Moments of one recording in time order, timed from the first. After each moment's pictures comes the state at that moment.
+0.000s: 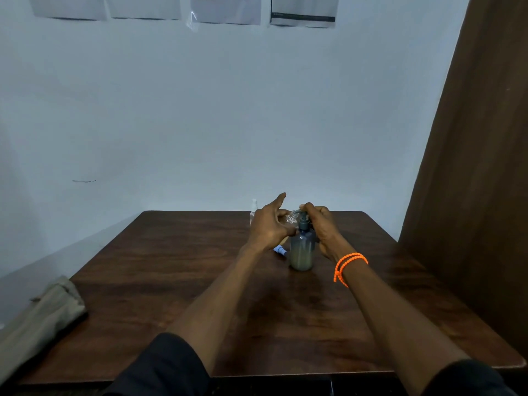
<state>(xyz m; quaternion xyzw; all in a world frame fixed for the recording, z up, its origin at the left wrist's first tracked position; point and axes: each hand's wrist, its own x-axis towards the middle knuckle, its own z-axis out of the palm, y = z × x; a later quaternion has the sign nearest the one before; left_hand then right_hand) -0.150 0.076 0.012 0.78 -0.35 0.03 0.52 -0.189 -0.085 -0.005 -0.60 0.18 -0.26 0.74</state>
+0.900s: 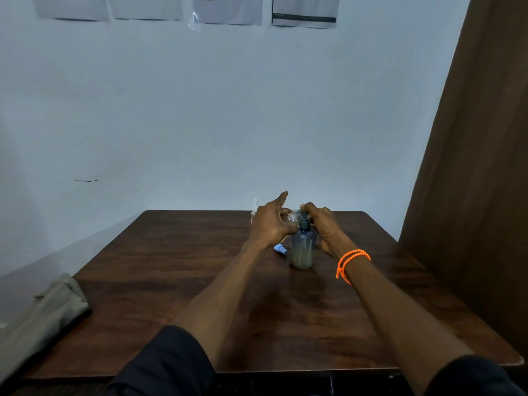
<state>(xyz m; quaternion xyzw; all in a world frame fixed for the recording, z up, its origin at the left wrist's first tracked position) -0.158 0.080 0.023 0.80 -0.36 0.06 0.48 -0.193 -0.088 0.000 -0.60 0.21 -0.22 0.74</state>
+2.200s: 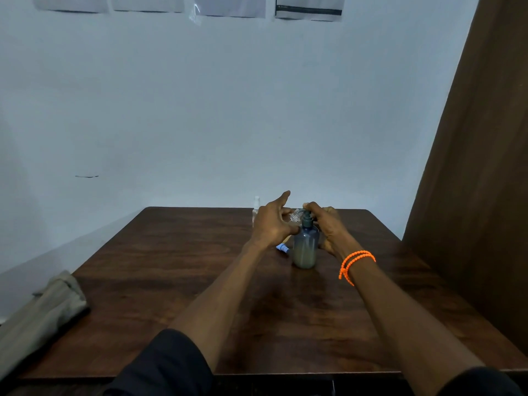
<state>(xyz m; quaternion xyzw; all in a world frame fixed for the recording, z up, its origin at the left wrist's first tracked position) -0.150 0.077 0.014 0.78 -0.36 0.04 0.51 -0.201 -0.082 0.005 -0.57 0.22 -0.22 0.76</state>
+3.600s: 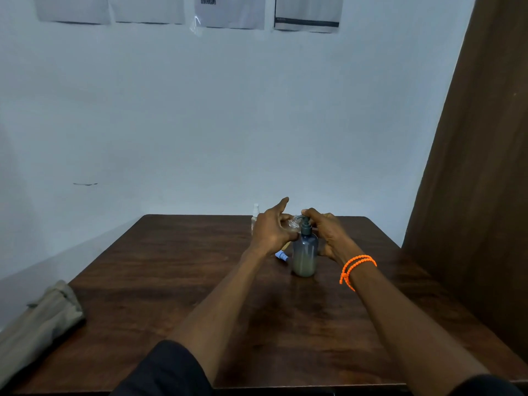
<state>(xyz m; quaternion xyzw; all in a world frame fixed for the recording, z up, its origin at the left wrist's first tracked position) -0.147 0.077 0.015 0.78 -0.35 0.04 0.52 -0.203 -0.078 0.015 -0.57 0.23 -0.20 0.77</state>
